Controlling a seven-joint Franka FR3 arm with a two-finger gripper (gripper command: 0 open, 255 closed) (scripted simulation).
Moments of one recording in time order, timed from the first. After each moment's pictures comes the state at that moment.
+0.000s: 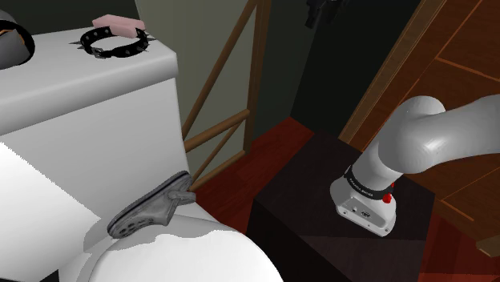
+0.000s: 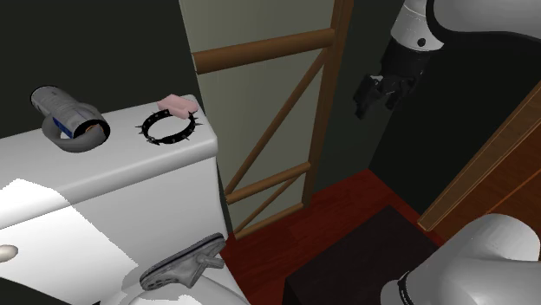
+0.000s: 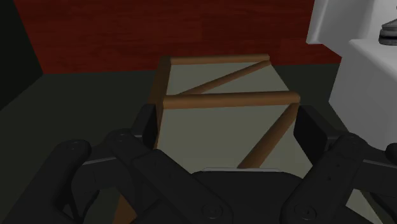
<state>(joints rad) 0.00 -0.82 -0.07 -2.30 -0.02 1.61 0.07</state>
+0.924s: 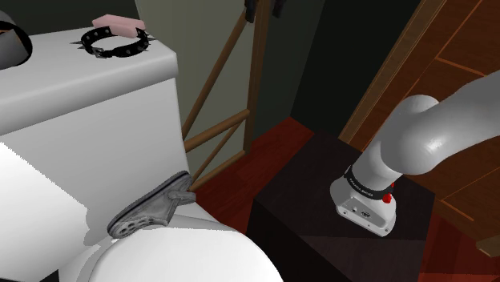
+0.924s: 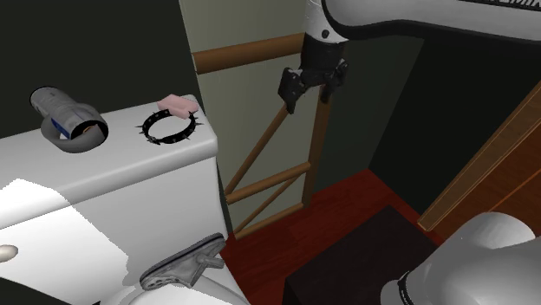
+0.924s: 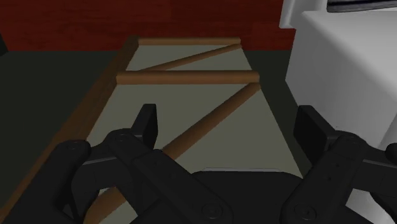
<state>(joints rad) 0.07 -0.52 0.14 -2.07 0.06 1.69 0.28</state>
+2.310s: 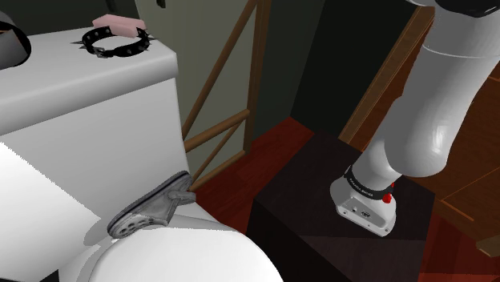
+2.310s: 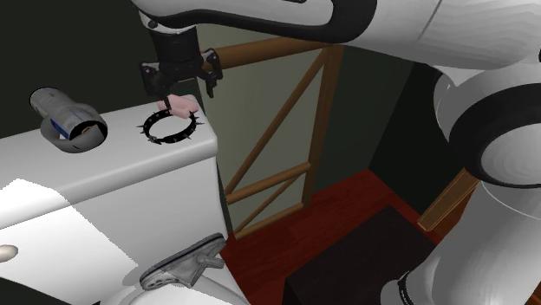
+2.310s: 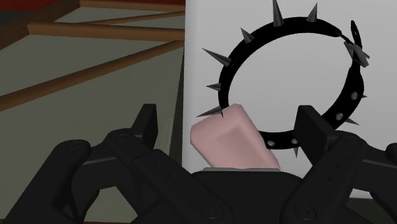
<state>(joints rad) 0.23 0.22 0.42 -1.24 -0.17 1.57 0.65</state>
